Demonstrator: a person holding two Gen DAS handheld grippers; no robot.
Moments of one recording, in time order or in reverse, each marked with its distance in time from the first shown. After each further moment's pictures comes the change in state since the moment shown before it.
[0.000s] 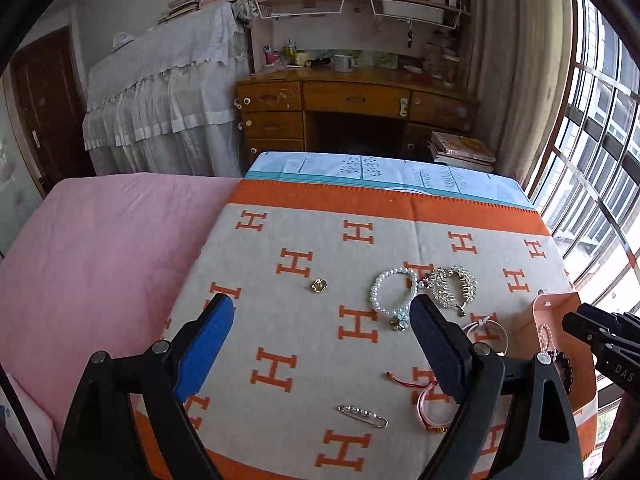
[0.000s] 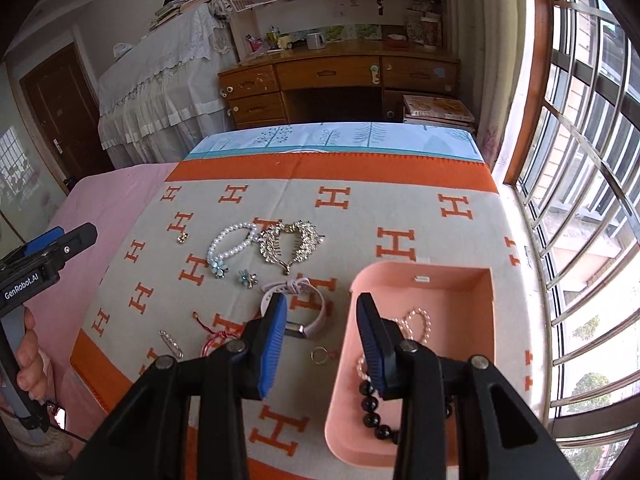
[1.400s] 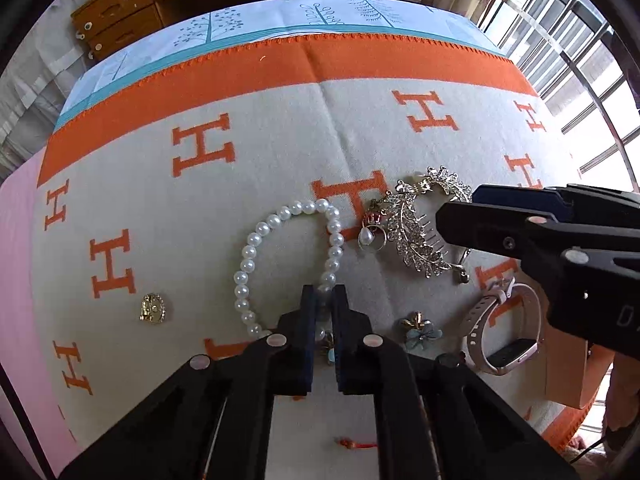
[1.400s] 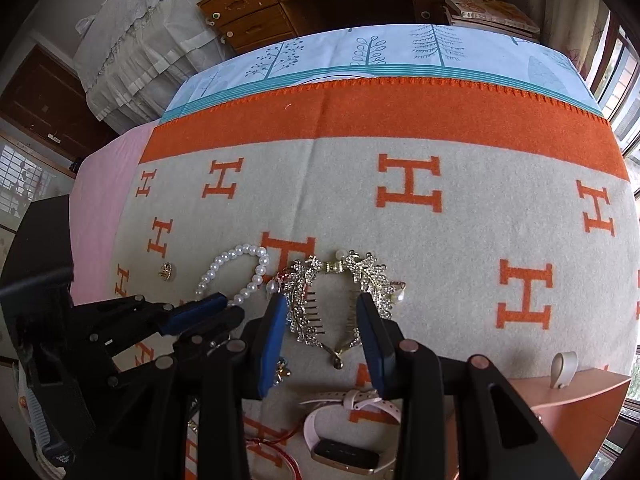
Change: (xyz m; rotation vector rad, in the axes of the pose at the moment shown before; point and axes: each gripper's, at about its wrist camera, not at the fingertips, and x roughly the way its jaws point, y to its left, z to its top) left arm 0.204 -0.092 0.008 0.289 0.521 -0.283; right arm 0.164 0.011 0.072 0.115 0.362 0.135
